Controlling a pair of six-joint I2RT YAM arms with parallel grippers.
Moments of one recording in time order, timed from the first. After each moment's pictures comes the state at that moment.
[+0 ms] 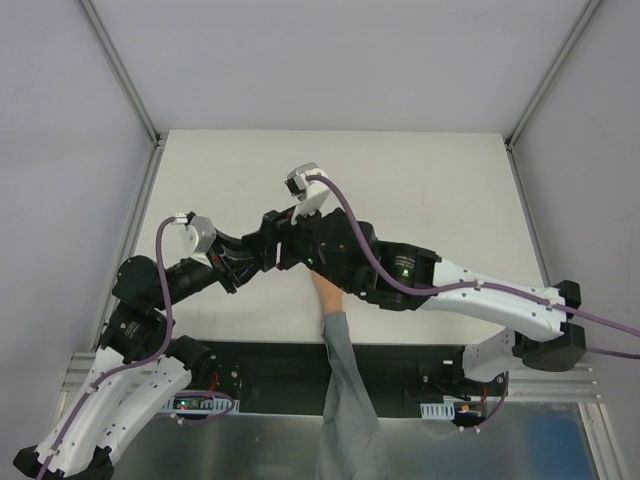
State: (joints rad) left arm -0.48 0.44 0.72 -0.13 0.58 -0.24; right arm 1.37 1.42 1.59 -0.32 0.42 0.47
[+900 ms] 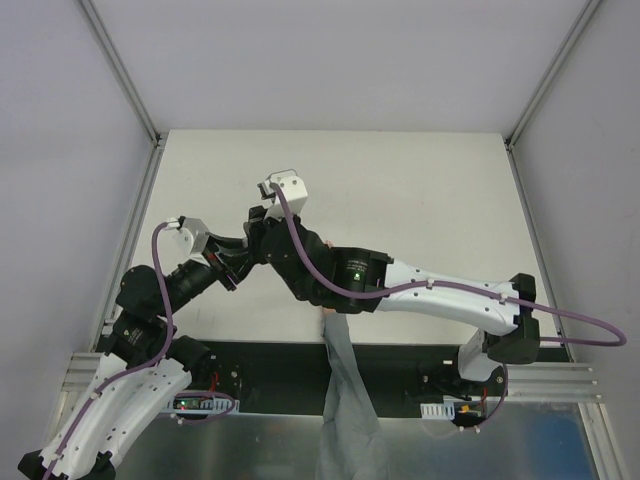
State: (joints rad) left arm -0.48 0.36 0.63 -0.12 0.38 -0.26; right arm 1.43 1.65 1.76 -0.37 0.82 0.47
